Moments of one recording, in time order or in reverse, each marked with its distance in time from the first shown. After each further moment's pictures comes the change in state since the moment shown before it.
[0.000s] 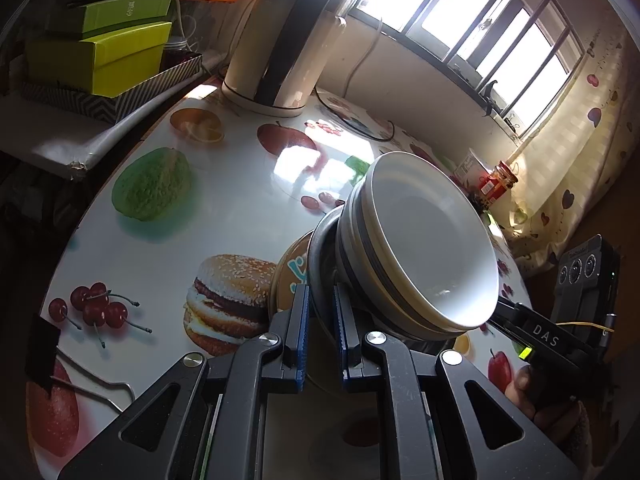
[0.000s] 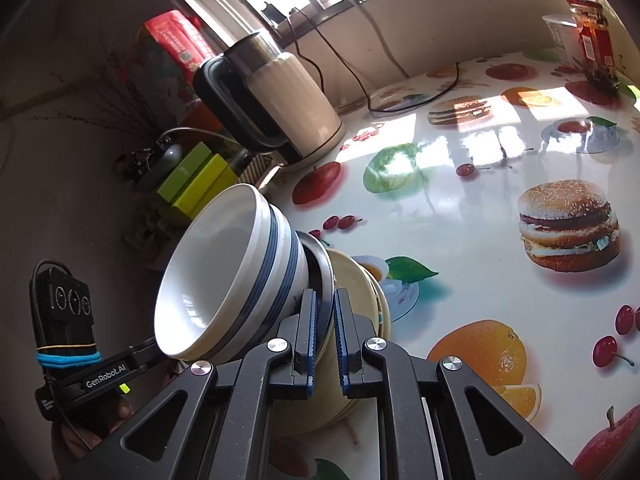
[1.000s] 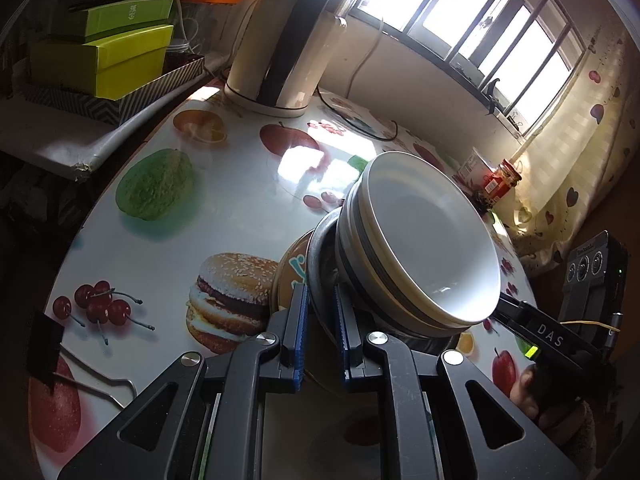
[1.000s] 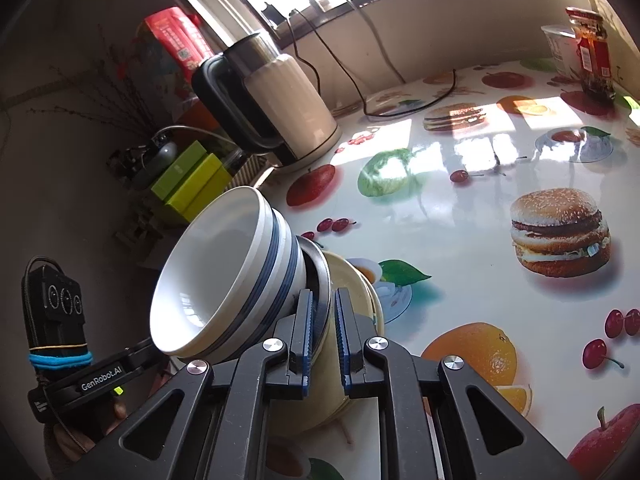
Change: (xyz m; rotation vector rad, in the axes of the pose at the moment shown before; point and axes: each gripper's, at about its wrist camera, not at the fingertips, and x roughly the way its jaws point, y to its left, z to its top) left arm -0.001 -0.005 -0.001 0.009 -0.001 0.025; right arm -0.005 0.001 0.000 -0.022 -0.008 -0.036
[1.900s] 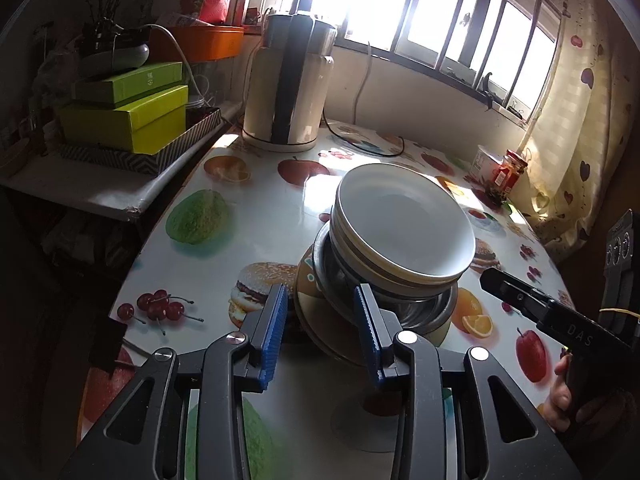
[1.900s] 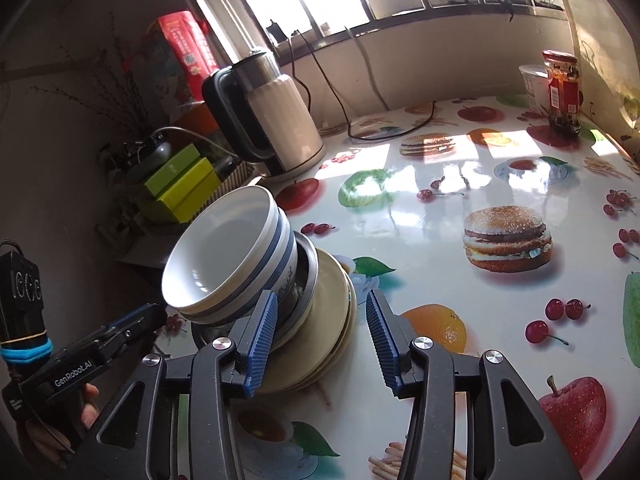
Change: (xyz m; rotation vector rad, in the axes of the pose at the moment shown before) left arm -0.046 -0.025 -0.027 0.143 -0.124 0.169; right arm -0.049 0.018 -0.025 -0.093 -0.068 -0.127
